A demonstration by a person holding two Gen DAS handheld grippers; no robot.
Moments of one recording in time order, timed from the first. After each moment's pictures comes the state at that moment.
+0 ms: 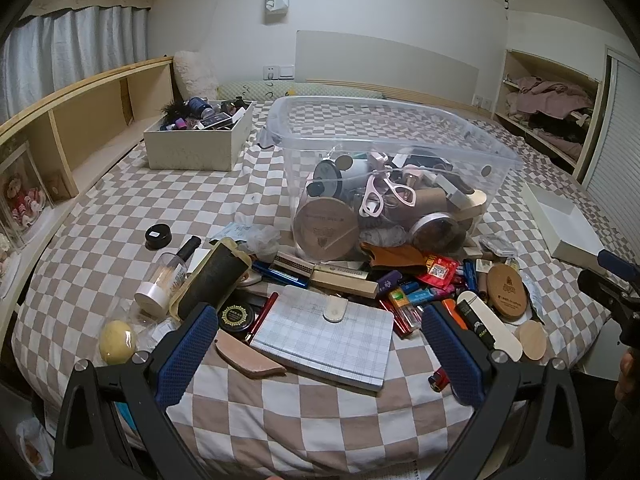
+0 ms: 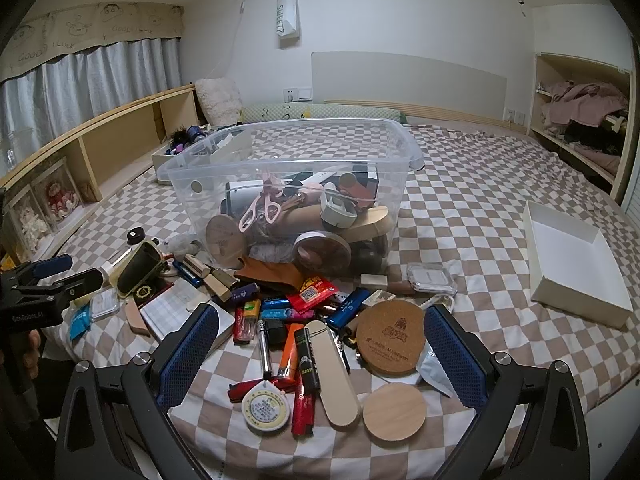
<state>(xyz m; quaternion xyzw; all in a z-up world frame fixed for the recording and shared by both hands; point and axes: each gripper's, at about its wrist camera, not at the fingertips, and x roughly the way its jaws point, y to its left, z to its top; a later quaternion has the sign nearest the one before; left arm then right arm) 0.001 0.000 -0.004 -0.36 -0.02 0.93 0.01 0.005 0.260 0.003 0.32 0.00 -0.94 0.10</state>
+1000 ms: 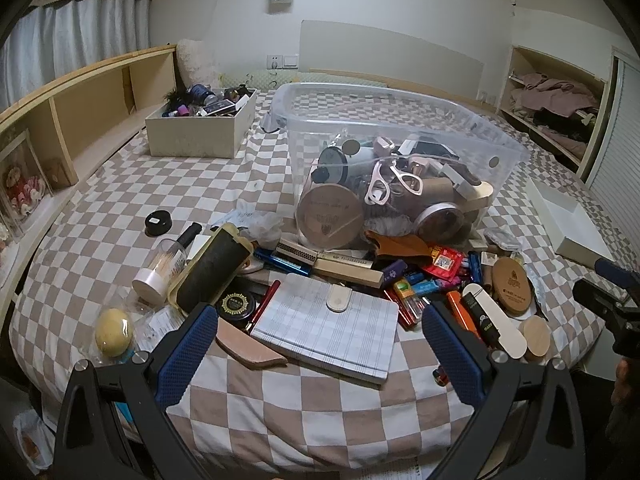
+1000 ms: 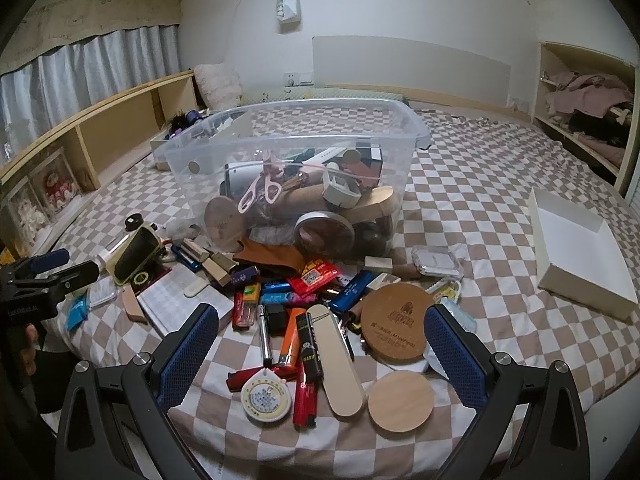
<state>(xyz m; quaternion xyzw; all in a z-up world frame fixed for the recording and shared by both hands) -0.003 -0.004 -0.015 -0.38 -0.03 0.93 0.01 0.000 0.258 -0.011 0.35 0.00 -0.93 0.10</state>
